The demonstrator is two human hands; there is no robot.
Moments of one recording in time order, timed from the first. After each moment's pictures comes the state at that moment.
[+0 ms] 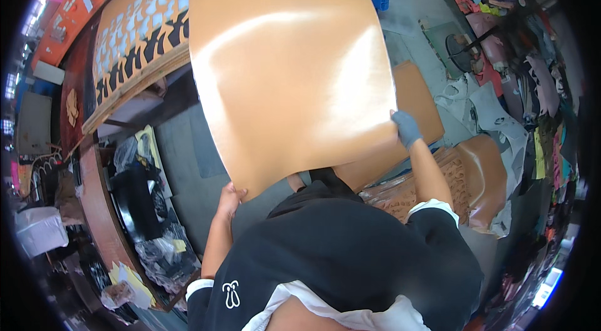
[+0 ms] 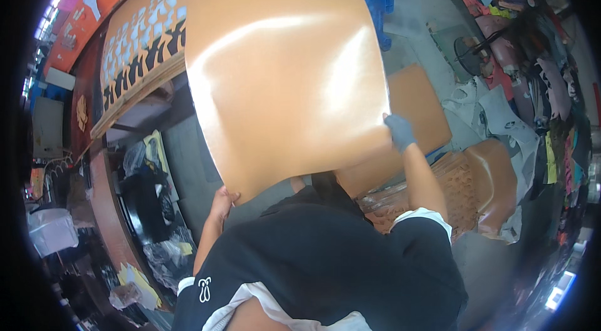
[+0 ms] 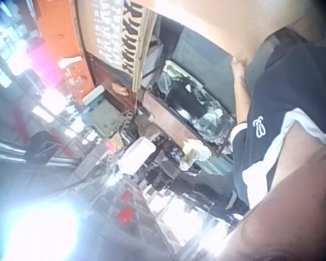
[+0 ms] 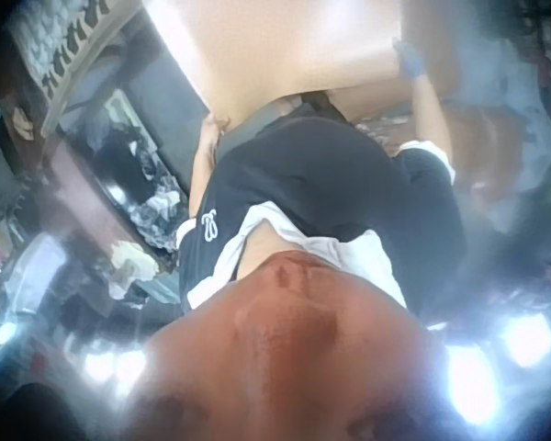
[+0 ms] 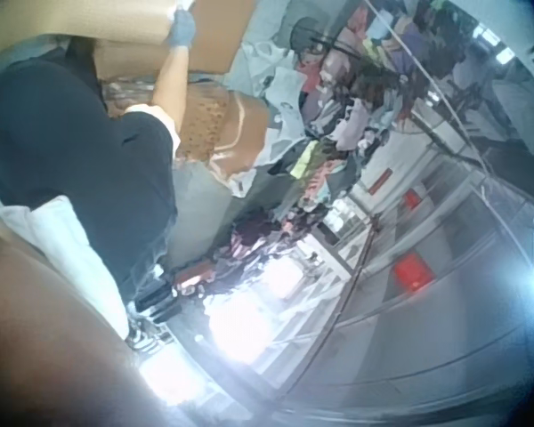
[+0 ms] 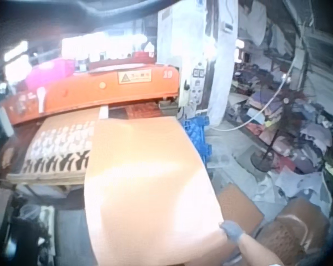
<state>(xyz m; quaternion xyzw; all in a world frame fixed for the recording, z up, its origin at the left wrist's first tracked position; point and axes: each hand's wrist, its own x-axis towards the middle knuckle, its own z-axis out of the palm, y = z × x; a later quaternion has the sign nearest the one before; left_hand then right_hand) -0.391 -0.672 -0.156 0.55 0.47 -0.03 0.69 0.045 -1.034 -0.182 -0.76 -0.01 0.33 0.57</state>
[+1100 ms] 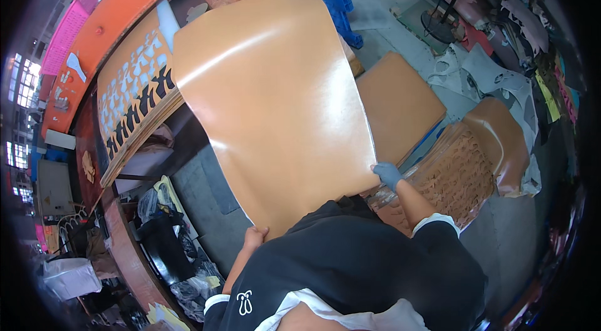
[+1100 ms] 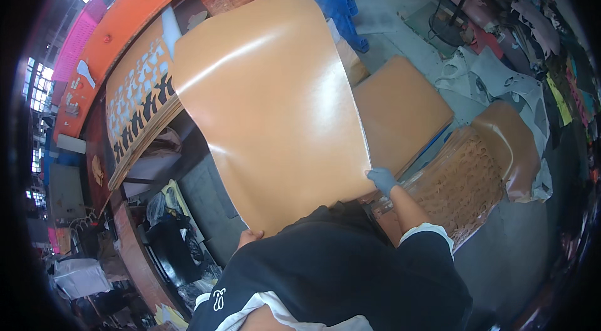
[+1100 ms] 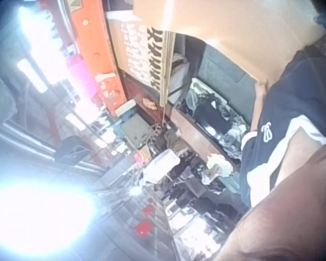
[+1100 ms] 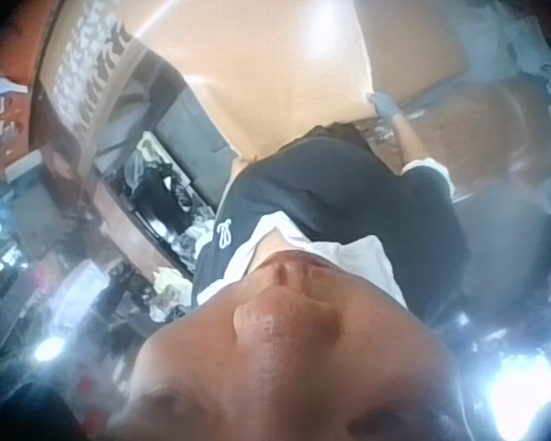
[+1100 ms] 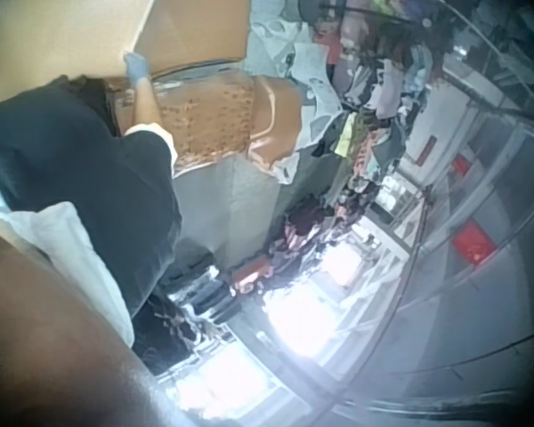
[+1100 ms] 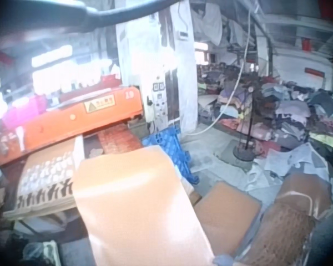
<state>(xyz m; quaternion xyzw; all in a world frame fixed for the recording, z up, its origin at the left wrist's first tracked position) -0.443 -0.728 -0.191 0.55 0.52 -0.14 0.64 -0.125 -1.097 -0.236 -0.70 0.08 0.38 0.59</state>
